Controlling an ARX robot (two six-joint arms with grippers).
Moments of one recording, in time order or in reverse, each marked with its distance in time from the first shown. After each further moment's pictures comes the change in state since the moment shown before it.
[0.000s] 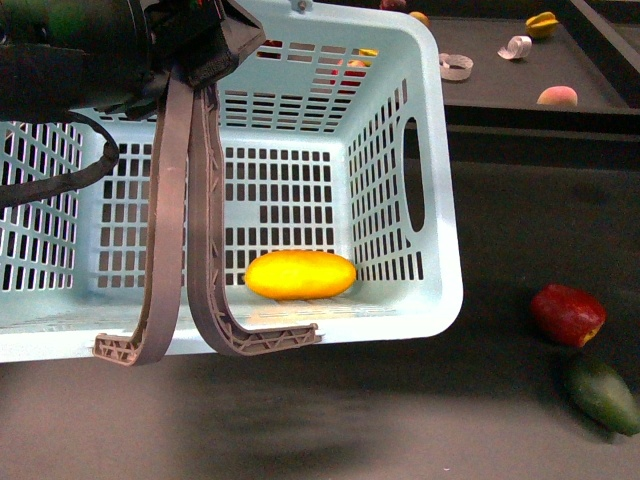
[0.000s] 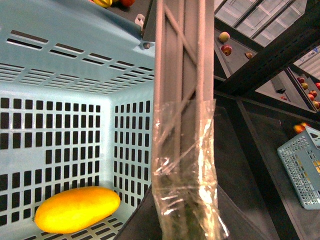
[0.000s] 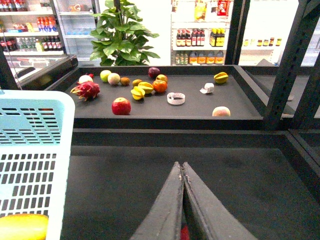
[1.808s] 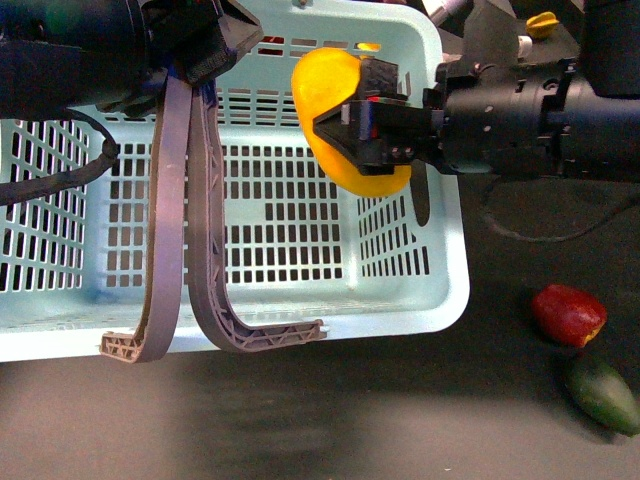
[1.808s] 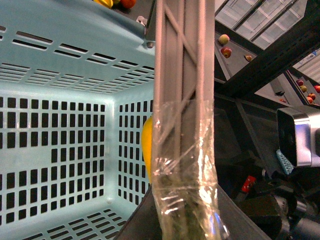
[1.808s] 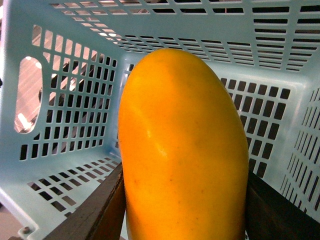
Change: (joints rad) left arm 0.000 0.001 0.000 0.005 0.000 -0.005; right arm 0.352 1.252 0.833 0.013 -0.478 0.232
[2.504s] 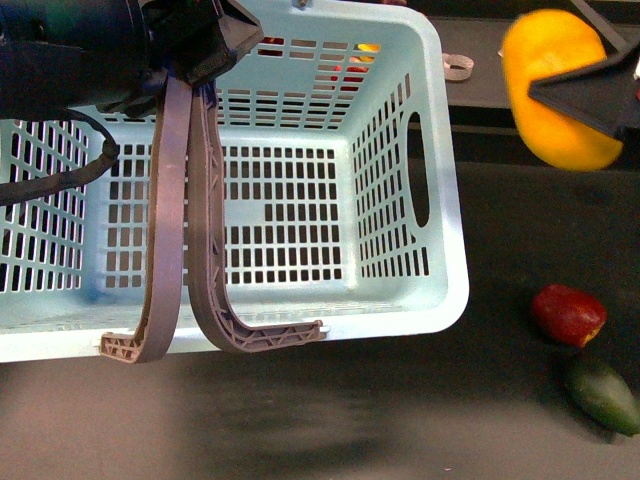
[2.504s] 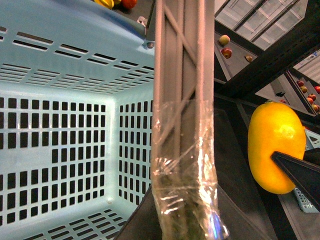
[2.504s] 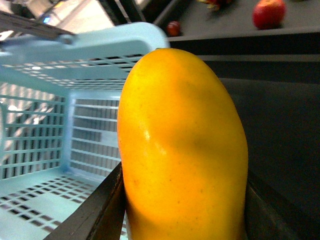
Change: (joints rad) left arm -0.001 0.000 0.000 0.000 0.000 0.000; right arm -0.366 -0.144 -0.130 0.015 -0.206 -0.043
